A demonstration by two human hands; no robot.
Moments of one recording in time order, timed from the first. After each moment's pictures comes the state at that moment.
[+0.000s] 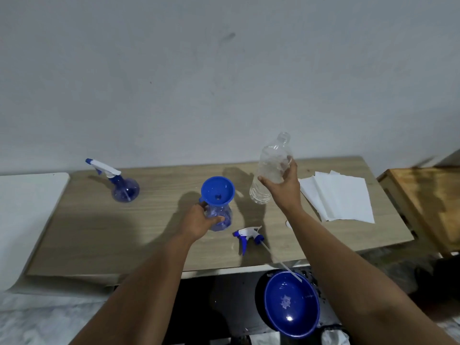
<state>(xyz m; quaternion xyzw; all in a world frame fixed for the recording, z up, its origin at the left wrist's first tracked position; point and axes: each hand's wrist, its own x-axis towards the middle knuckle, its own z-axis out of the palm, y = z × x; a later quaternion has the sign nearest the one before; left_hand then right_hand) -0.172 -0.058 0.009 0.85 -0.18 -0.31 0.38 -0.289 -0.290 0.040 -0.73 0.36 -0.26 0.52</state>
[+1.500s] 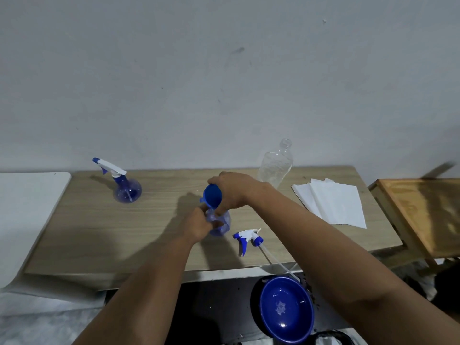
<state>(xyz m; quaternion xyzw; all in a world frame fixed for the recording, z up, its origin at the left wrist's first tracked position) -0.171 -0.046 0.005 0.84 -0.20 -0.33 0.38 -0.216 -0.184 0.142 -0.98 0.06 0.20 0.06</state>
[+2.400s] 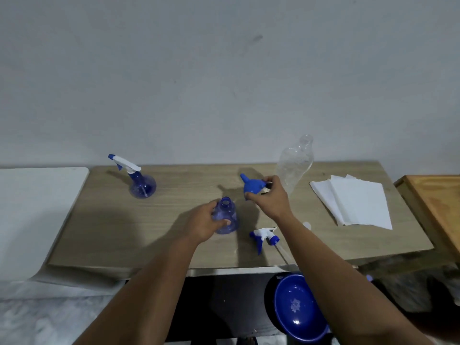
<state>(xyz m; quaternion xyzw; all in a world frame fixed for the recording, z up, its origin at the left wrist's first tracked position) -0.160 -0.022 0.005 0.83 -0.25 -0.30 0.40 -0.259 -0.221 0.035 -0.77 0.39 -0.11 0.49</state>
